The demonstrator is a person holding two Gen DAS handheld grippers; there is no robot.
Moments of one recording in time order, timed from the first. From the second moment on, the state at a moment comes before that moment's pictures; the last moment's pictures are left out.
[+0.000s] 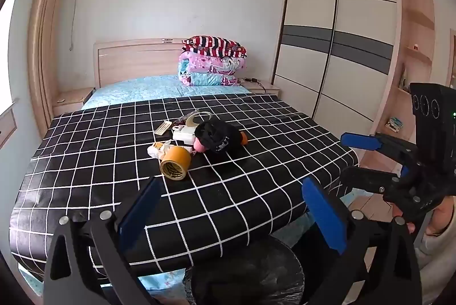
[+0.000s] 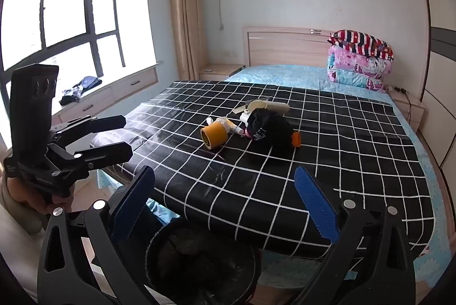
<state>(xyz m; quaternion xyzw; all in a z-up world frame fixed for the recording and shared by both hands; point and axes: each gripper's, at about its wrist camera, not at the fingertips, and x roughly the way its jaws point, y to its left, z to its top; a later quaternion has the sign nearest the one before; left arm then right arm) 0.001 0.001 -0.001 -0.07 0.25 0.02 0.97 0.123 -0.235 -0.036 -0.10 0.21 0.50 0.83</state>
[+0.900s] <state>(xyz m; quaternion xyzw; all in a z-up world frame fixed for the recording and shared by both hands) -0.001 0.002 0.003 -0.07 0.24 0.02 0.97 0.115 -0.234 -0.030 -0.11 0.19 0.51 0.83</state>
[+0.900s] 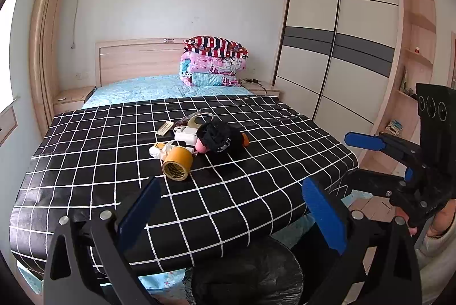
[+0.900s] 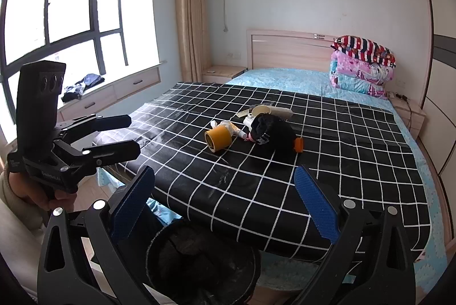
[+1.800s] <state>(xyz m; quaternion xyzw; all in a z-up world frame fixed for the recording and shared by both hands) 0.002 0.004 -0.001 -0.08 0.25 0.02 0.97 0.112 -0.237 -0.027 -0.11 0.19 0.51 0.83</state>
